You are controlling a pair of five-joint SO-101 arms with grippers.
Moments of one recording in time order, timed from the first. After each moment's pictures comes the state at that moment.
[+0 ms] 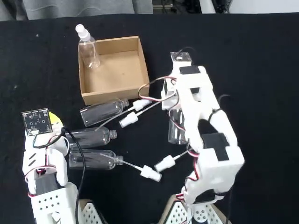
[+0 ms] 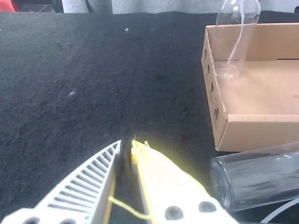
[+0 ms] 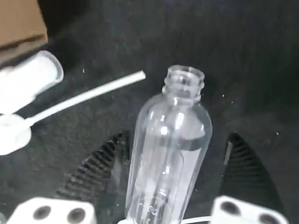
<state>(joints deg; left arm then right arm) -21.9 -98.9 96.0 31.8 -7.5 -7.1 17.3 6.3 74.7 -6.4</state>
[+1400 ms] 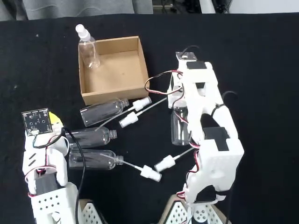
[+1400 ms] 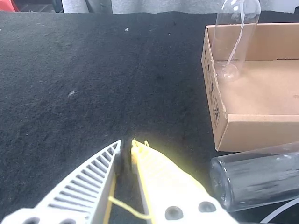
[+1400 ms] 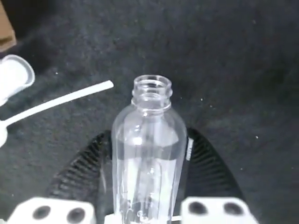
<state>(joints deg) -21.9 -98.9 96.0 31.8 -7.5 -3.3 21.8 1.3 78.5 -1.0</state>
